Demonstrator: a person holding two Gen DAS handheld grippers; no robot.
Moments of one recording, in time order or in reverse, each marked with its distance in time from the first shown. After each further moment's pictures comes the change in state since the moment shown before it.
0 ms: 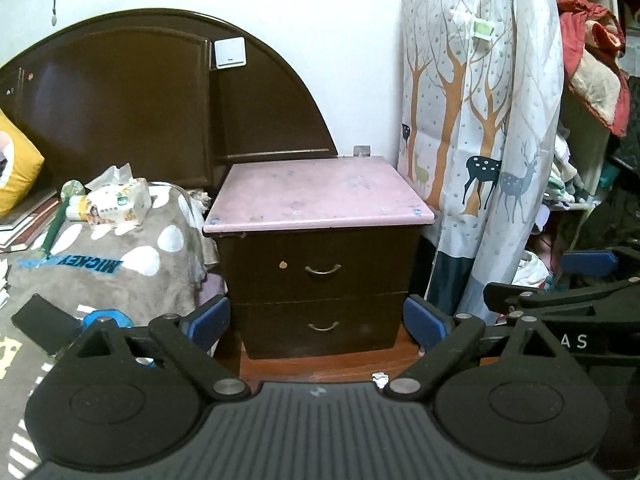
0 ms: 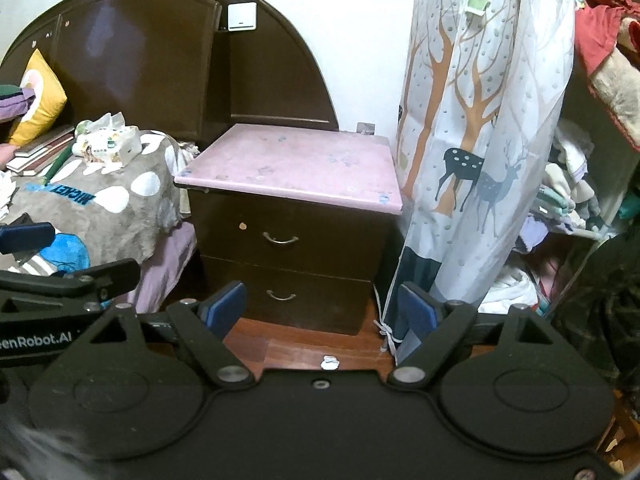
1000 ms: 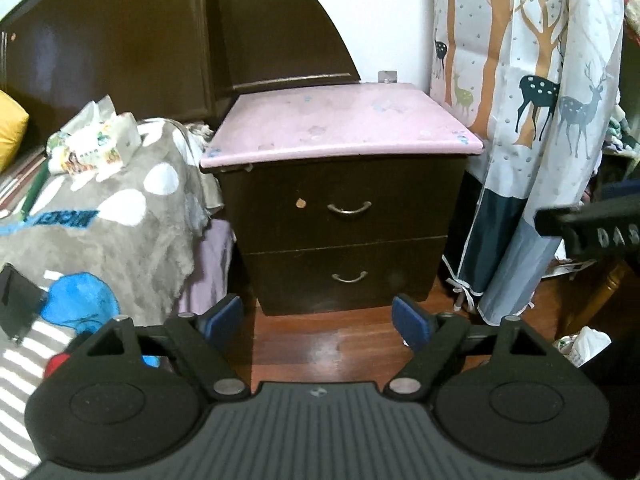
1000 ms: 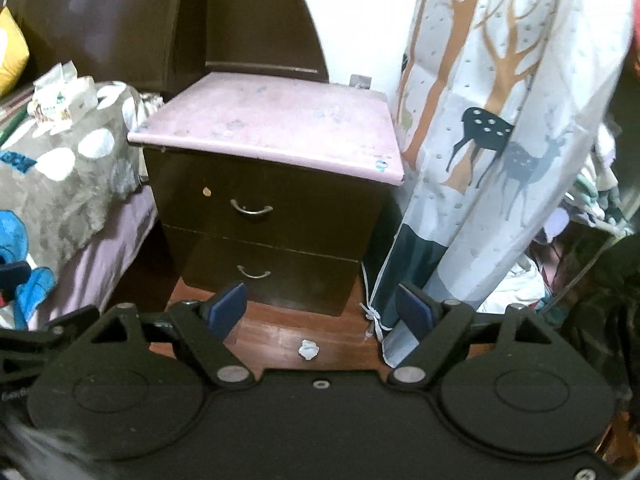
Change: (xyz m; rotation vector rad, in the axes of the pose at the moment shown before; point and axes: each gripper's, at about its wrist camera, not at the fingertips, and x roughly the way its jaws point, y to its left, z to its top) left arm 0.118 0.017 -0.025 0.015 0.185 0.042; right arm 0.111 -0.012 0.009 -0.018 0.125 -0.060
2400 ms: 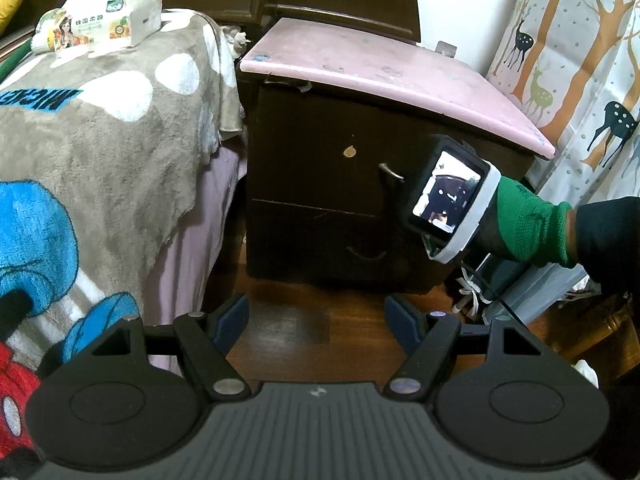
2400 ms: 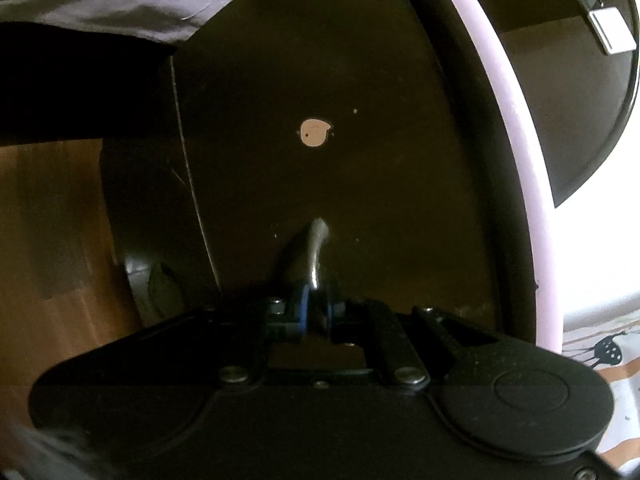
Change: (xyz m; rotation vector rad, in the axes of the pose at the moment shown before) left arm 0.128 0.107 -0.031 -0.210 0.124 -0.115; right arm 0.350 0.160 0.007 -1.136 -0.096 -0.154
